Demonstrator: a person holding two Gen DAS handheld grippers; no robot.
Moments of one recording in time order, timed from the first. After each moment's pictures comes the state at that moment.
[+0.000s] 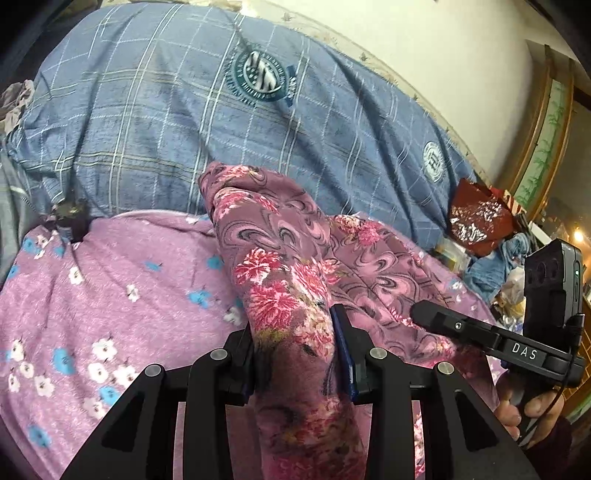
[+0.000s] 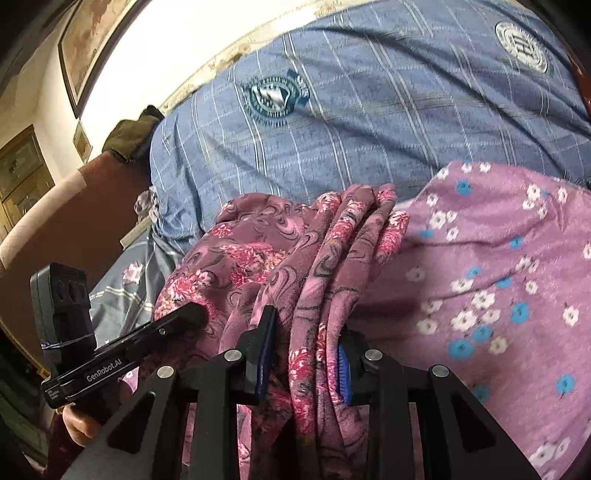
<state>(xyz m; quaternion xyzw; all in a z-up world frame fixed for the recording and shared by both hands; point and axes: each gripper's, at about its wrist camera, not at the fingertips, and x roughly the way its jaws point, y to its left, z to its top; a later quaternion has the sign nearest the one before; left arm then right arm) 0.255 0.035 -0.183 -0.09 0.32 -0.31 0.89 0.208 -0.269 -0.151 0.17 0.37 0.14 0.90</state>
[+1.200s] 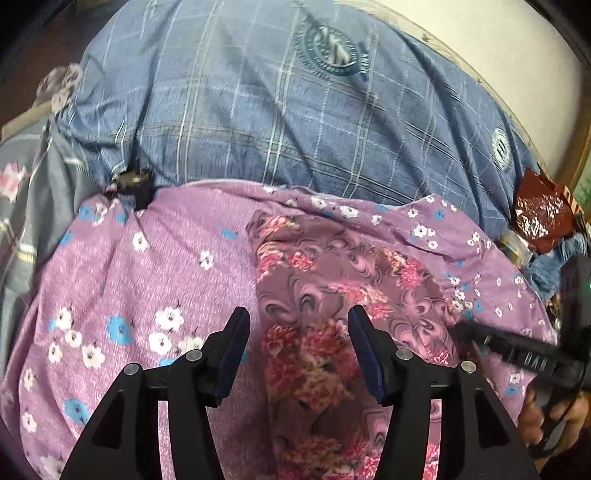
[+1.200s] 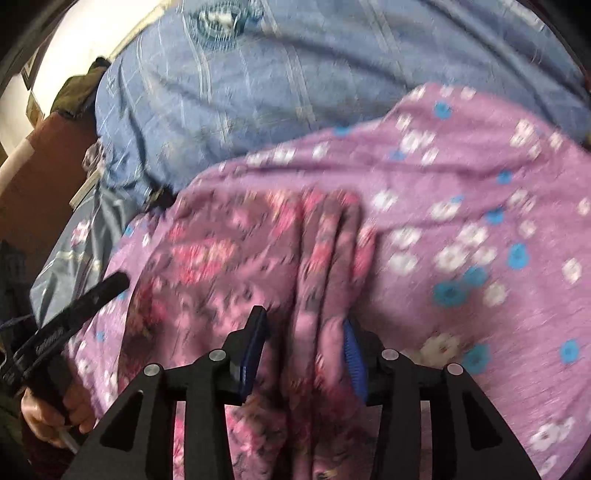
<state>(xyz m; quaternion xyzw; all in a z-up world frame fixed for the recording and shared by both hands) 0.276 0.004 -0.171 -0.06 0.37 -0.18 0.91 0.223 -0.280 -0.191 0.14 0.45 0.06 0.88</state>
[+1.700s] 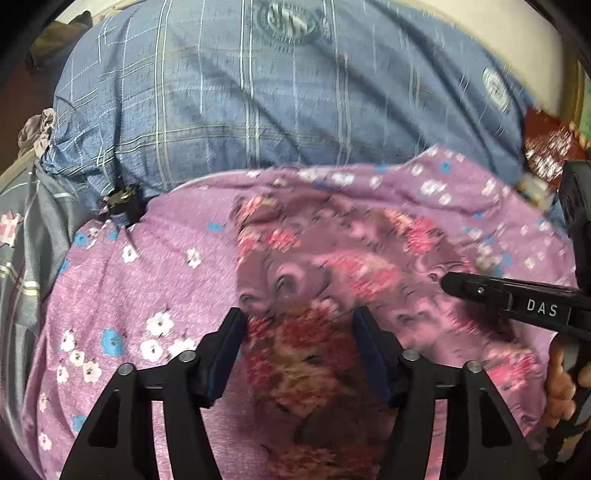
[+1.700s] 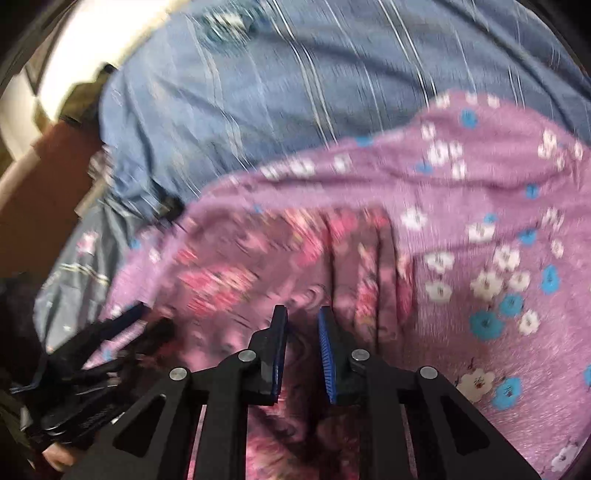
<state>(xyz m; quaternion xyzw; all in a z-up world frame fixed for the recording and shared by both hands) 0.280 -0.038 -0.197 0.05 0.39 -0.16 0.90 0.257 -0.260 -0.227 0.16 0.49 0.09 0.85</state>
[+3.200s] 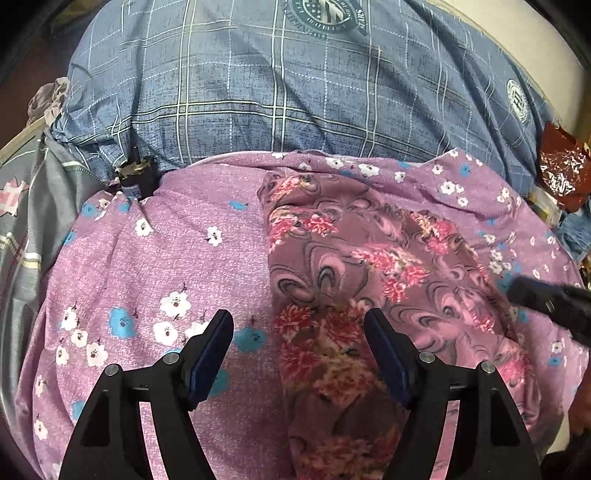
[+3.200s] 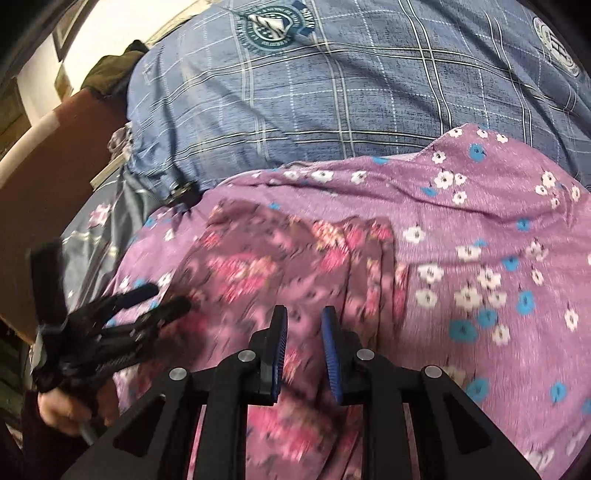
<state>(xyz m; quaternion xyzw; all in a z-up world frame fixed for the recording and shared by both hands) 0.286 -0.013 -0.203 0.01 0.42 -0.15 0.90 0.217 -0.248 -0.174 0.09 0.46 0.13 0.87</state>
